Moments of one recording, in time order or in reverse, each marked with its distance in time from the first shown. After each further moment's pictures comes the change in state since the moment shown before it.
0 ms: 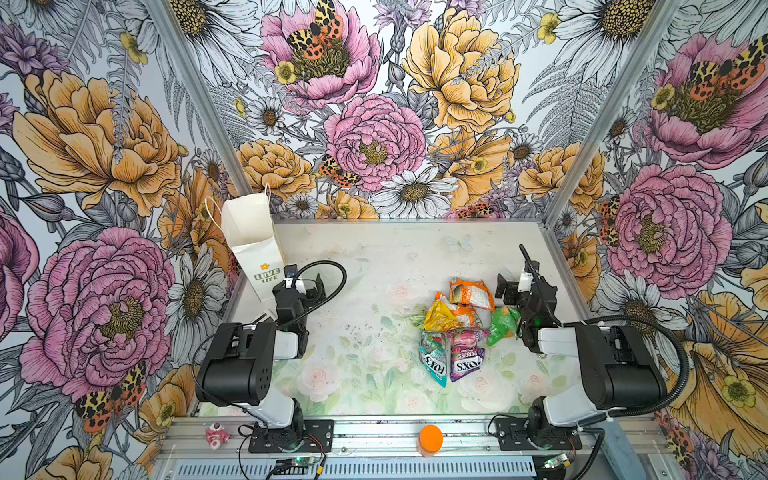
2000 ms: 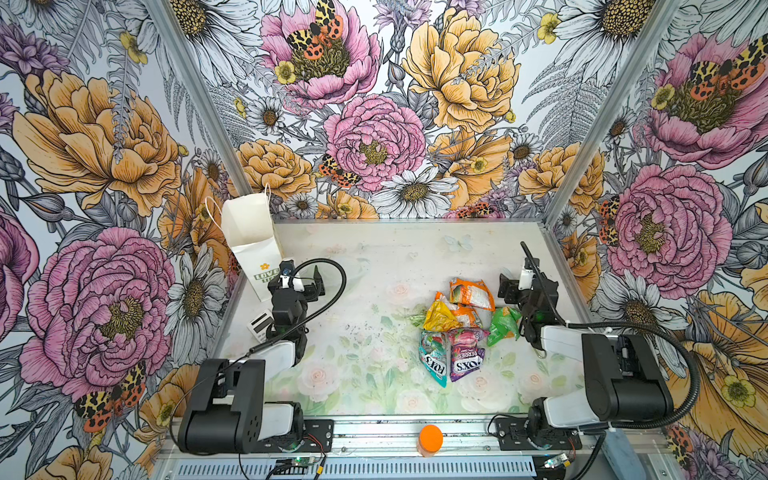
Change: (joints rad) left arm -0.054 -0.295 -0.005 -0.172 -0.072 0.014; right arm 0.000 -0.095 0.078 -0.240 -0.023 0.000
